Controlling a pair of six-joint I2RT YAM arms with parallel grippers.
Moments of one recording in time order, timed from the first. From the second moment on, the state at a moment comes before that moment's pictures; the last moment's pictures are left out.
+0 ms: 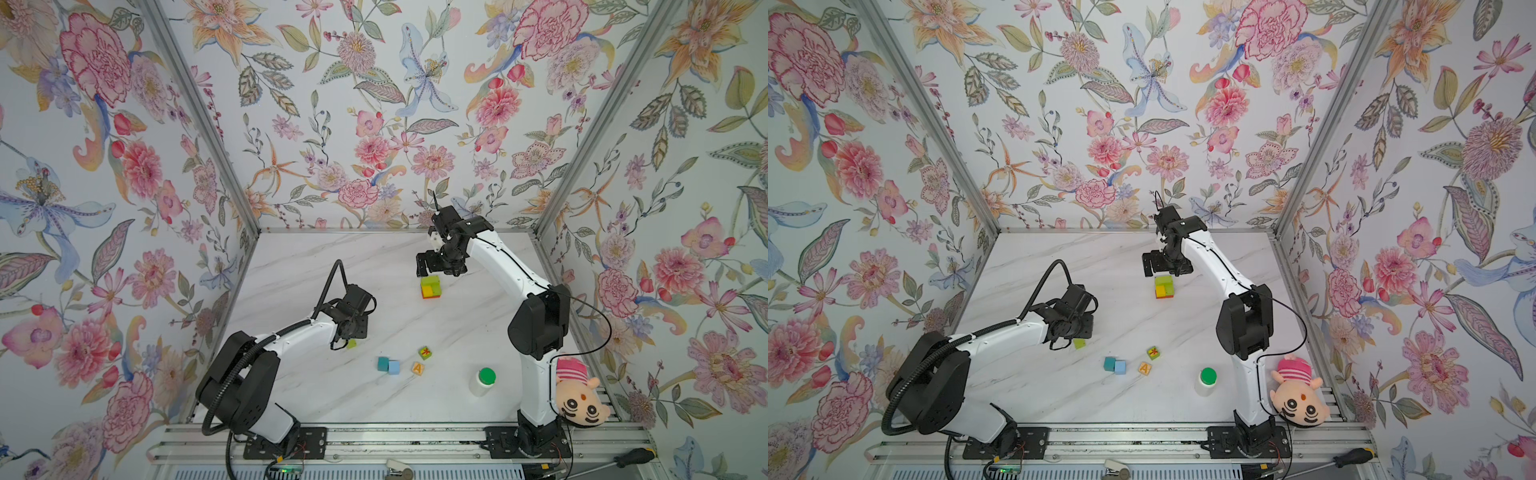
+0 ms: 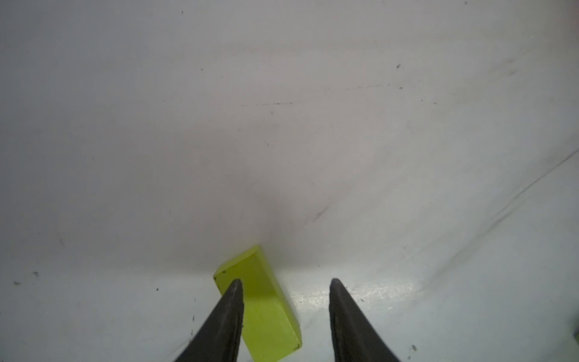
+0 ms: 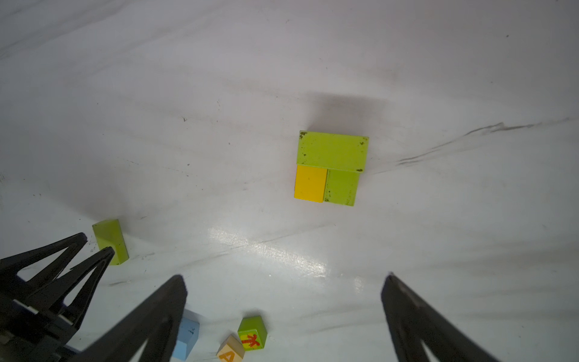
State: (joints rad) left arm -0.59 1.51 0.87 -0.48 -0.20 -0.48; right arm 0.47 2.09 2.07 -1.22 -0.11 0.23
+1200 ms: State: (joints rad) left arm -0.59 1.64 0.84 -0.38 -0.20 -0.55; right arm 0.45 2.09 2.03 -1.22 -0.11 0.23
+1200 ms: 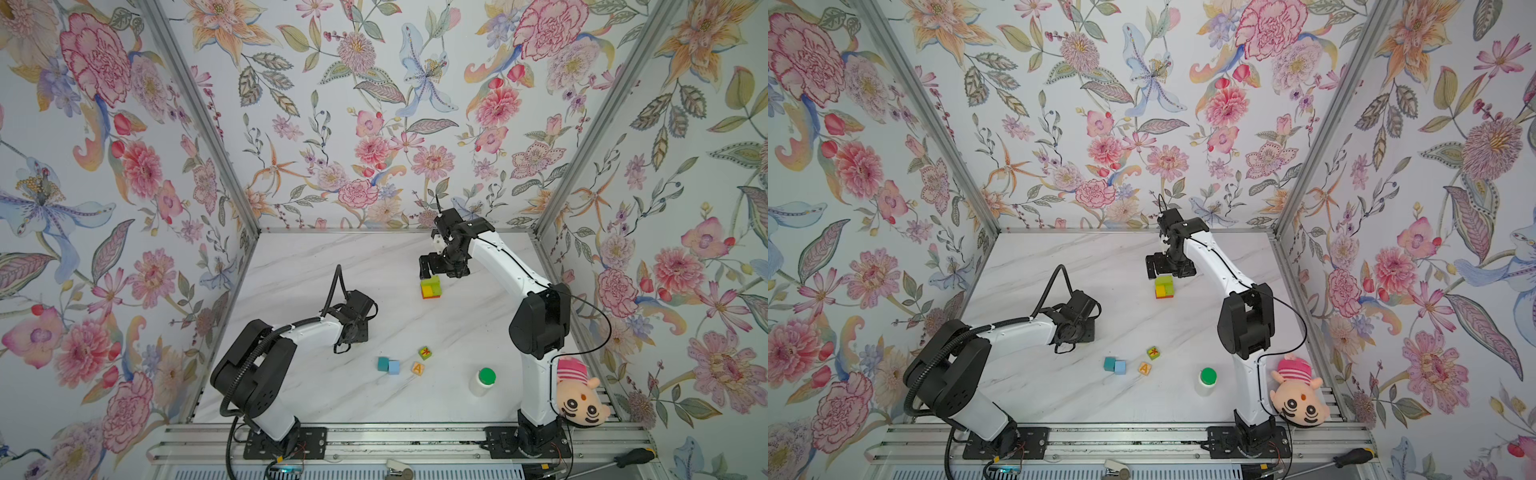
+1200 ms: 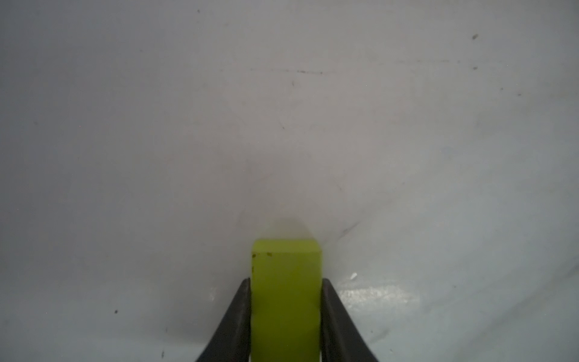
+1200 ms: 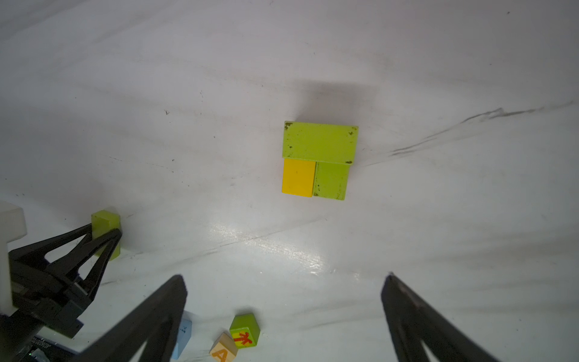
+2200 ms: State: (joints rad) left arm -0.64 2.04 1.38 -0.49 0.06 -0.13; right arm 0.38 1.79 1.63 -1.13 -0.08 0.28
